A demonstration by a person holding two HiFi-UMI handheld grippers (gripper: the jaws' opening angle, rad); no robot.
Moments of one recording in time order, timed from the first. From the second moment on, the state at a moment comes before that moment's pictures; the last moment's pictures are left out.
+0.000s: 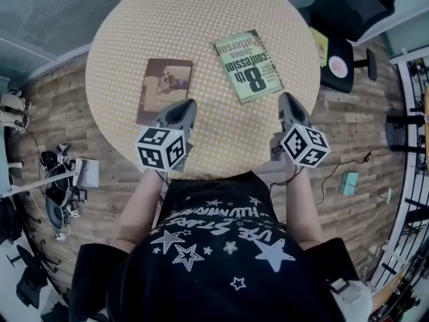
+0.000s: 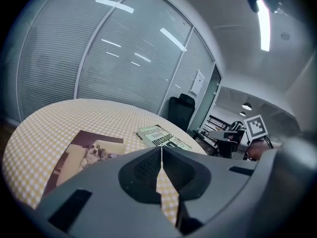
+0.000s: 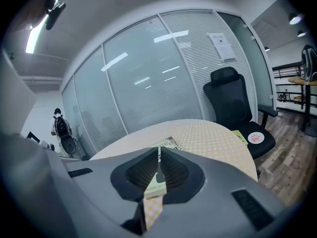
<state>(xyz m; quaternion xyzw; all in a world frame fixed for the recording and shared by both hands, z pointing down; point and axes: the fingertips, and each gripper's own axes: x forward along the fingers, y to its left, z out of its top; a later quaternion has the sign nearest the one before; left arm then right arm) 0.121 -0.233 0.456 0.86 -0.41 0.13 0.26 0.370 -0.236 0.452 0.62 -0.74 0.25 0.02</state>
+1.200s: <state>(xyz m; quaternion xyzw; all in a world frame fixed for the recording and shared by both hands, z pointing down) 0.246 -0.300 0.565 0.78 -0.46 0.21 0.37 0.411 -0.352 0.561 0.40 -0.81 0.40 0.14</state>
